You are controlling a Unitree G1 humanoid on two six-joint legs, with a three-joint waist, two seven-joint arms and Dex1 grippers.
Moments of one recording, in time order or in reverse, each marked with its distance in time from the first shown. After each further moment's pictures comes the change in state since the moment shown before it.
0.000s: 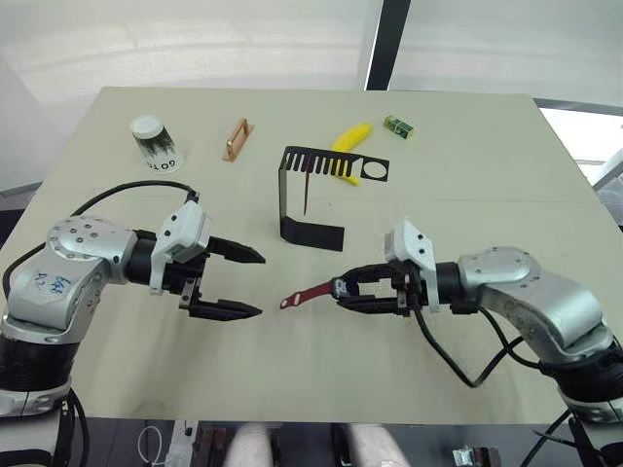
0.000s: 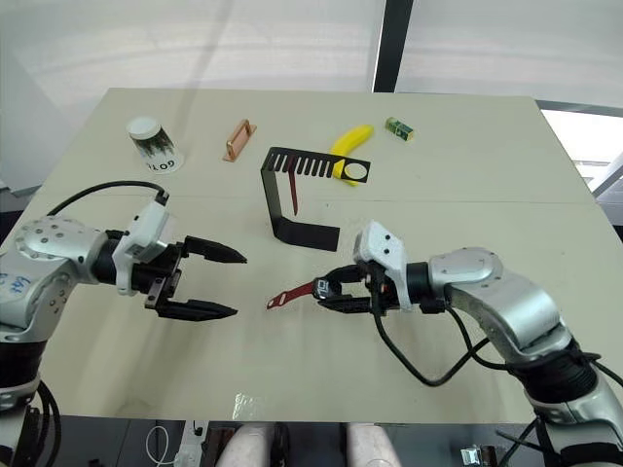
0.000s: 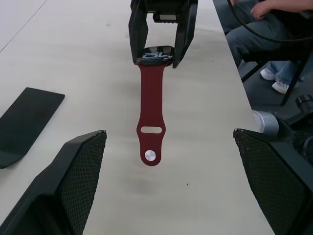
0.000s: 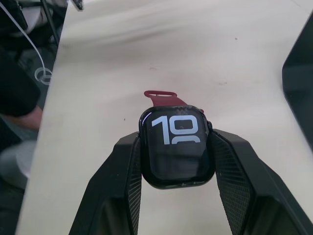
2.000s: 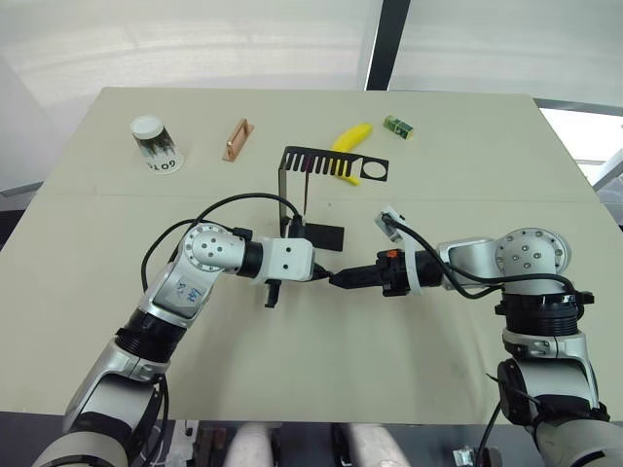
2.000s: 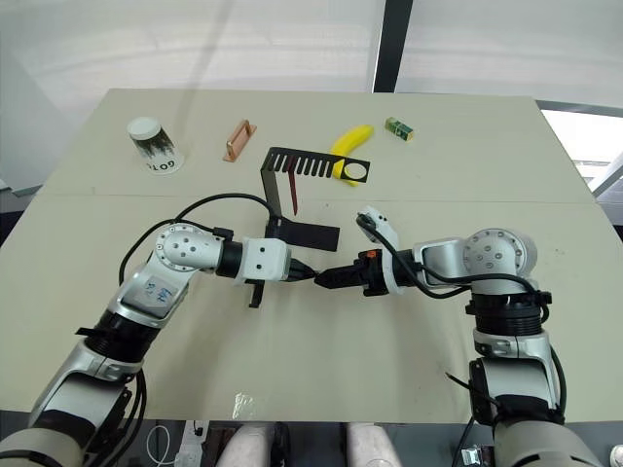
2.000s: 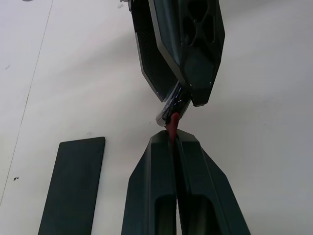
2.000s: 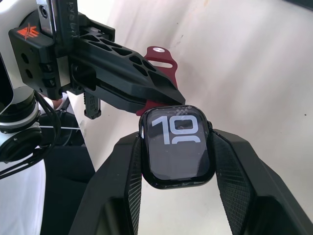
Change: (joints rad) left arm -0.196 -0.351 -0.365 0.248 0.554 -0.507 0.231; right arm -0.285 0.326 -0.330 0.453 0.572 1.003 -0.632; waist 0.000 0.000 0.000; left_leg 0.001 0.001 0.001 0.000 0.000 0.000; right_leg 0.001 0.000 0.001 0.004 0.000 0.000
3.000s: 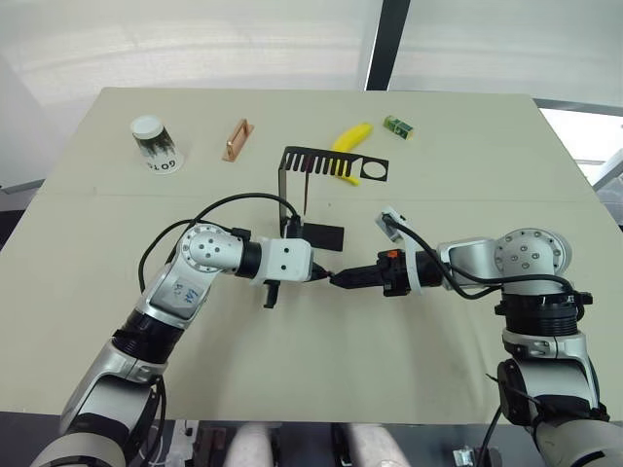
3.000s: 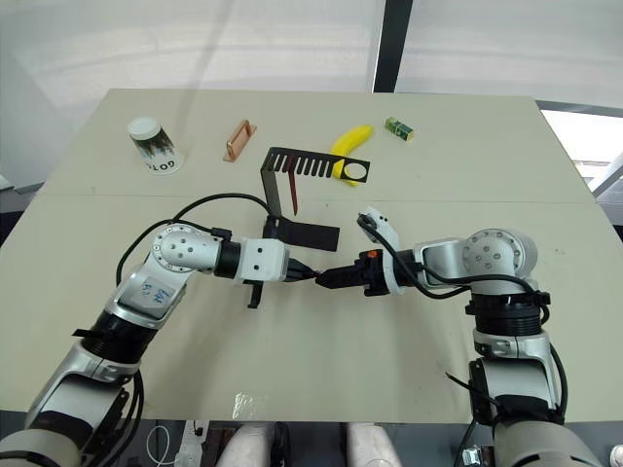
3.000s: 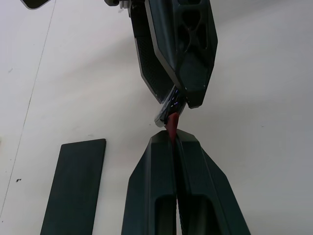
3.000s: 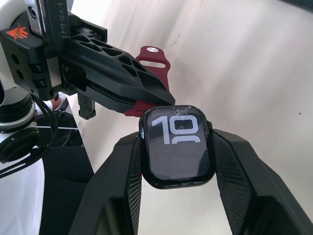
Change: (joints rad) left arm 0.005 0.015 0.000 -0.013 -0.019 -0.007 0.005; right arm 0.001 0.000 0.000 0.000 -0.033 0.000 0.027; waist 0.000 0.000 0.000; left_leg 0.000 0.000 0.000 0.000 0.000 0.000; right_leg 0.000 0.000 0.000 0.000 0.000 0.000
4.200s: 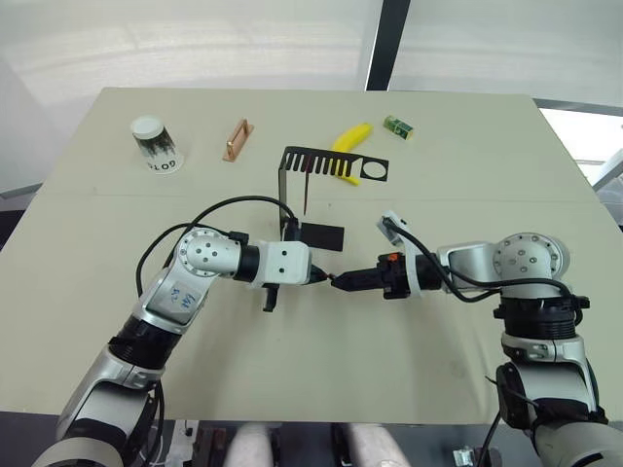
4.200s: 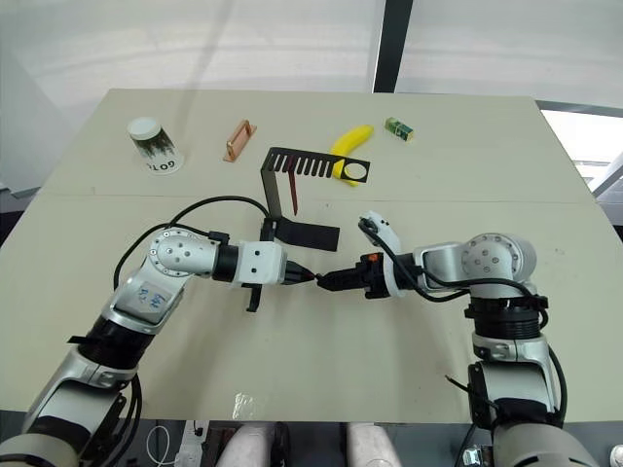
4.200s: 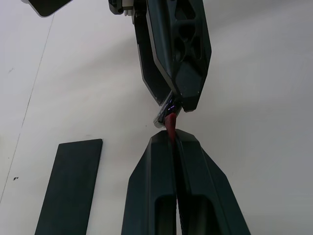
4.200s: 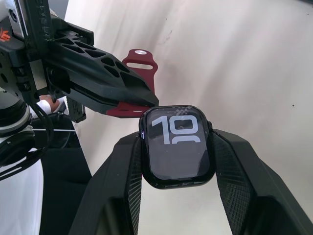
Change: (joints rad) left arm 0.028 0.009 0.006 -0.039 -0.011 0.017 0.004; right arm 0.018 0.004 -0.005 -0.001 -0.024 0.000 0.007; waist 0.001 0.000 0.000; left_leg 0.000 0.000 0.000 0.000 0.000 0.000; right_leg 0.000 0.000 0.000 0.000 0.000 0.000
